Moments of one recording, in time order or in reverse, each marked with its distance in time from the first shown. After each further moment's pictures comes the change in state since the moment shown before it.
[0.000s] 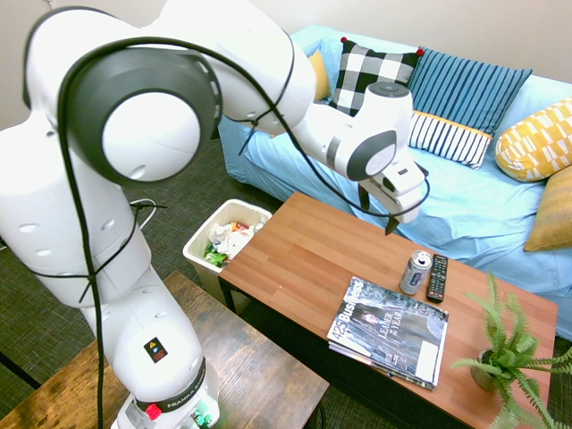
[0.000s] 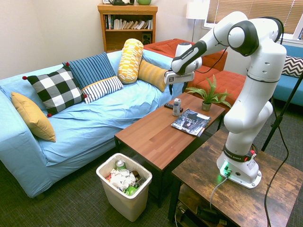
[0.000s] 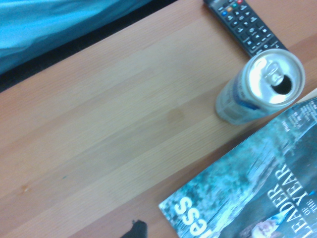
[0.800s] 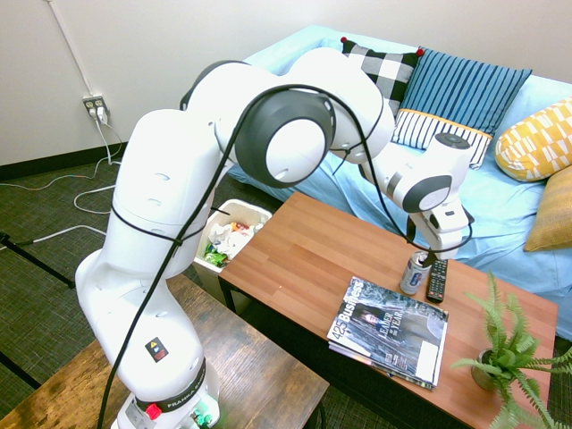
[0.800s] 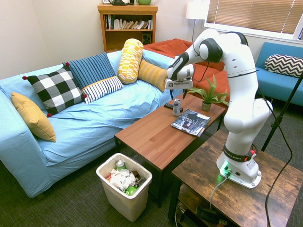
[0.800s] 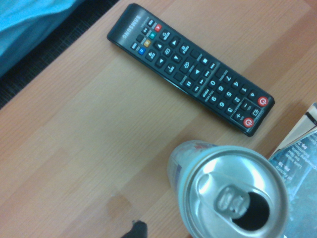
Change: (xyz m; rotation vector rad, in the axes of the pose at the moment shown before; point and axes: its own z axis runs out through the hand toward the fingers) arm 0.089 -0.039 0.126 -0.101 -0.044 0.226
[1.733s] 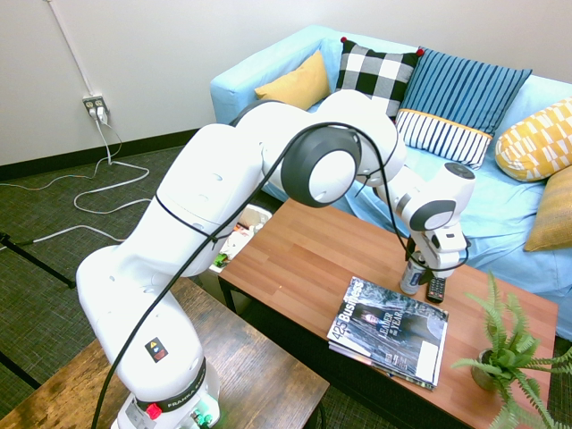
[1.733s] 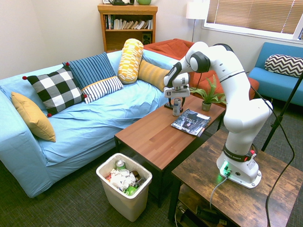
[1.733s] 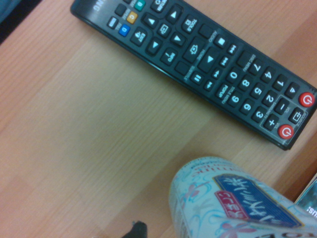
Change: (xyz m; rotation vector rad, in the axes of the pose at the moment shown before) arm 0.016 -0.019 0.079 -0.079 -0.051 0.038
